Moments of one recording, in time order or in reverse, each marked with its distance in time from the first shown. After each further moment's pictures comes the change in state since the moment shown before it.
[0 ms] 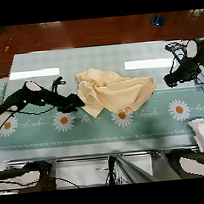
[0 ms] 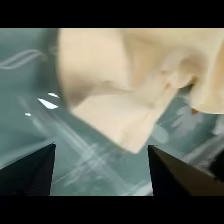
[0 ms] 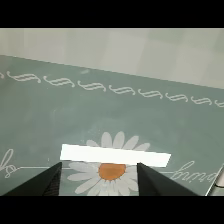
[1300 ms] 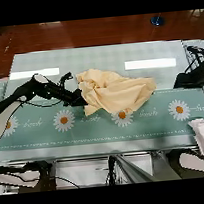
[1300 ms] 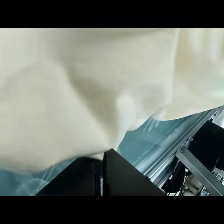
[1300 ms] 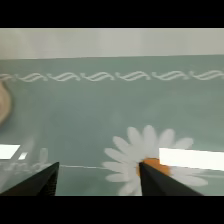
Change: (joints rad) left arm -0.040 -0.124 0.172 -0.053 -0.131 0.031; right arm -0.379 0.000 -0.073 0.464 -0.014 -0.175
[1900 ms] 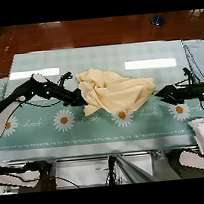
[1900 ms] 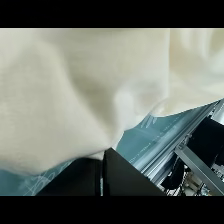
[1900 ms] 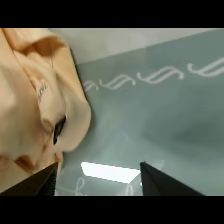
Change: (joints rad) left arm 0.006 0.008 0.000 -0.002 -0.014 0.005; right arm -0.122 -0.003 -0.432 0.566 -0.259 -0.248
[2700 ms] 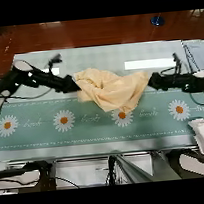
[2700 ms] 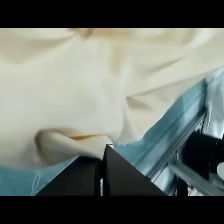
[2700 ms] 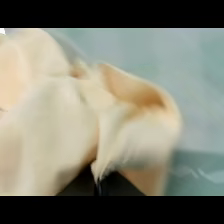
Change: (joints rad) left arm 0.083 0.128 0.186 0.000 -0.056 0.060; right arm 0.255 0.102 0.071 0.263 -0.192 -0.019
